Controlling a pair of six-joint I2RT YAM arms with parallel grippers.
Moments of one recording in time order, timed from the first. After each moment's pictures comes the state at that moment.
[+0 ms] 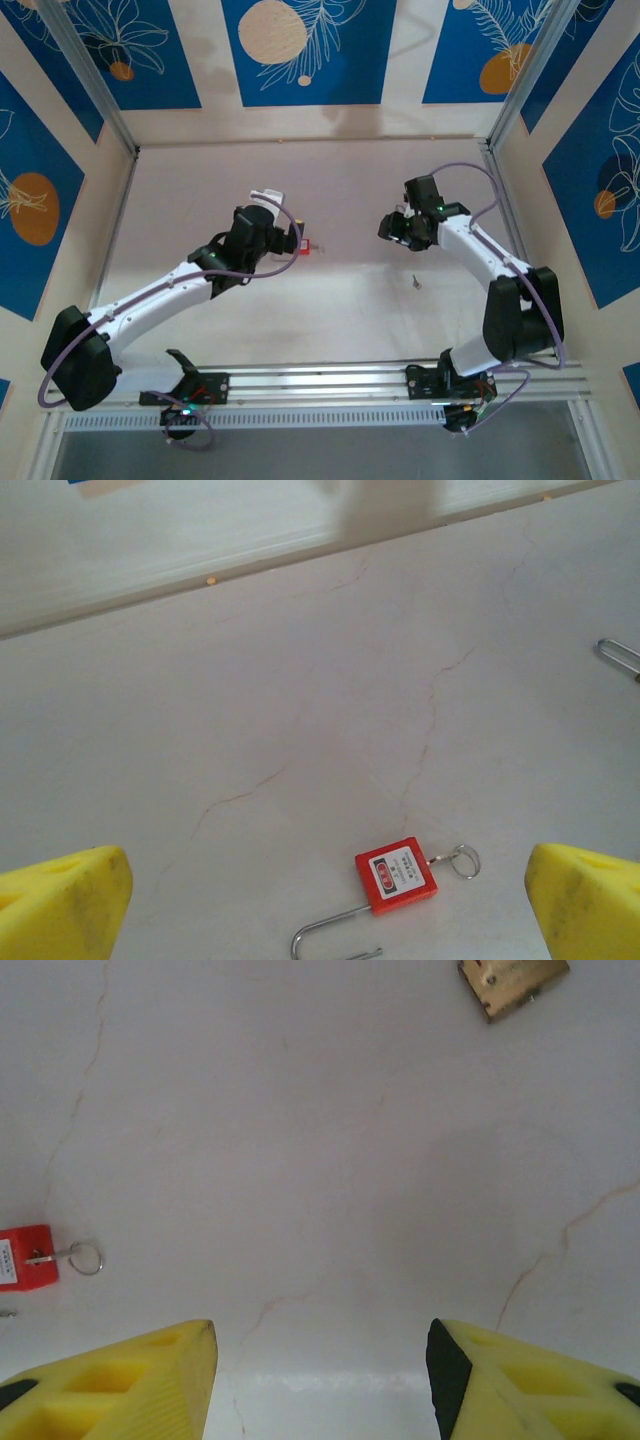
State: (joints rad) left arm -0.75 1.25 0.90 -0.16 -0.40 -0.19; right arm 0.24 1.51 1.07 -0.67 -0.12 0.50
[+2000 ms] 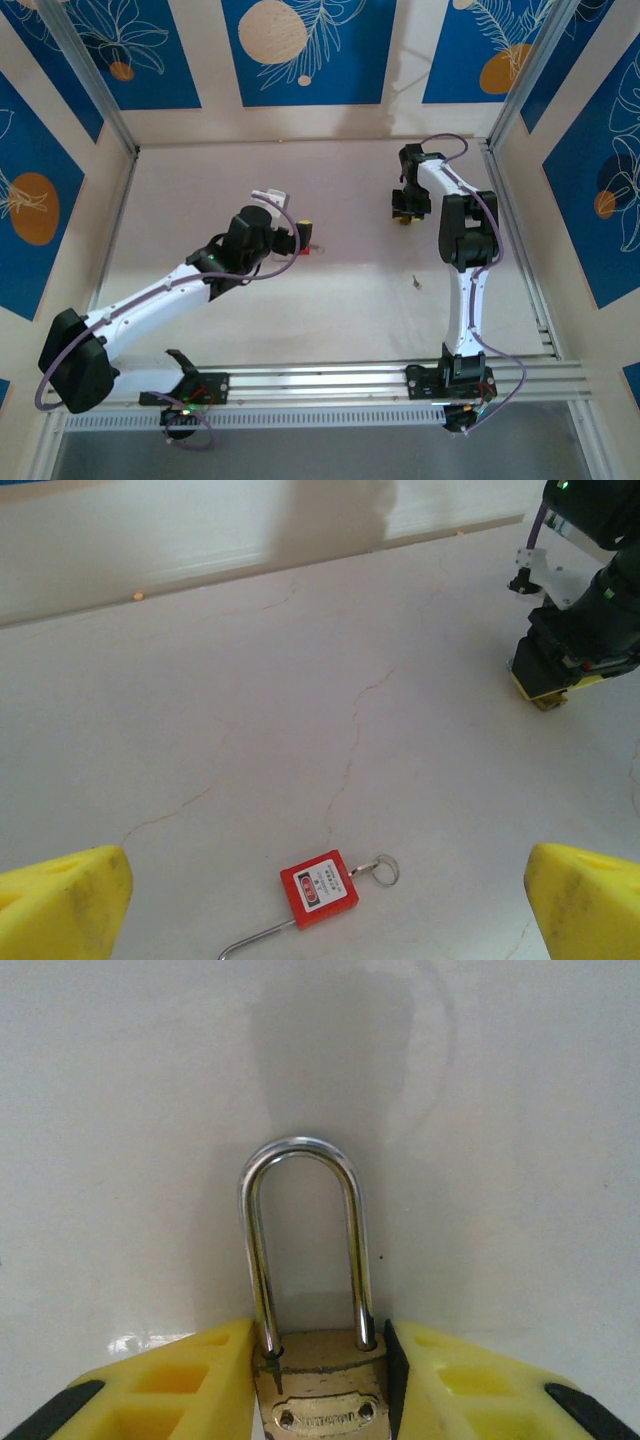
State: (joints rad) left arm -0.76 1.23 0.89 -0.11 -0.28 -0.22; right arm 0.12 2.24 1.79 -1.00 0.02 0.22
